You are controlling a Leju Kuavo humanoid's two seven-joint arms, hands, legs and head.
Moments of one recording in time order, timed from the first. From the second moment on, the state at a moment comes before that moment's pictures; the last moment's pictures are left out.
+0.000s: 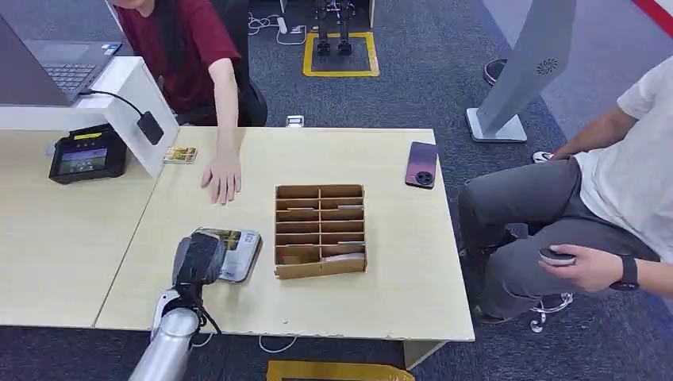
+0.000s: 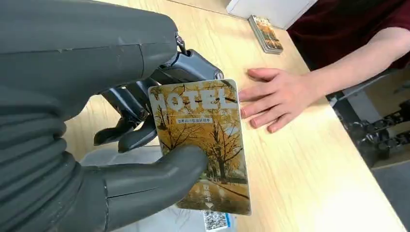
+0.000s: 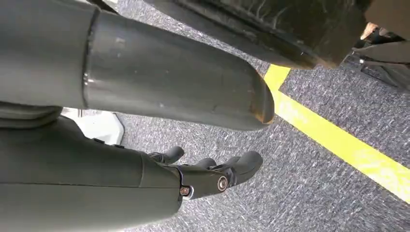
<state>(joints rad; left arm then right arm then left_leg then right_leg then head) -0.27 -0.11 -0.05 -0.91 -0.52 0.25 -0.28 -0.04 0.12 -0.55 -0.19 1.31 -0.12 -0.02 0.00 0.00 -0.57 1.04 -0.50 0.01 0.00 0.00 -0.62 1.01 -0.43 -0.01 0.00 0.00</state>
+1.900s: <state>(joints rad) -0.38 -0.09 0.00 -0.89 -0.58 0.20 -0.33 -0.04 0.12 -0.60 -0.19 1.40 -0.12 -0.07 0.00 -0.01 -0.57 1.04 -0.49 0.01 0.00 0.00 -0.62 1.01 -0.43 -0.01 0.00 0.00</state>
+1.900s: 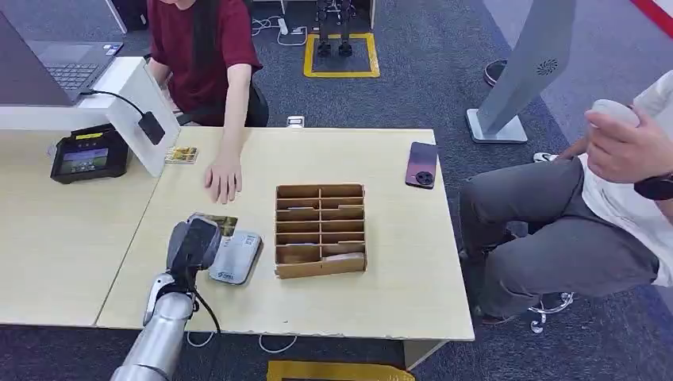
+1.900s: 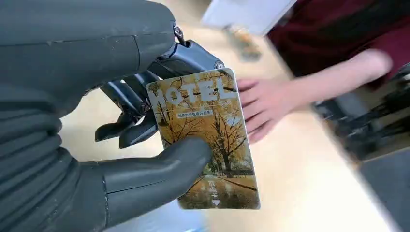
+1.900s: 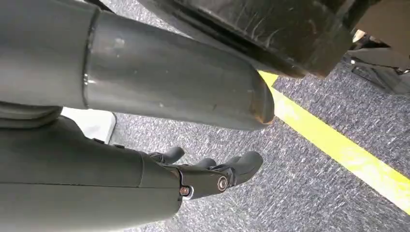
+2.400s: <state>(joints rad) -0.66 -0.06 -0.03 -1.07 -0.57 0.24 -0.31 -0.05 0.12 -0.60 -0.19 1.43 -0.13 -0.08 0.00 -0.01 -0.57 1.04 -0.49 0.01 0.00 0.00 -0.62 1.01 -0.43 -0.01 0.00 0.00</state>
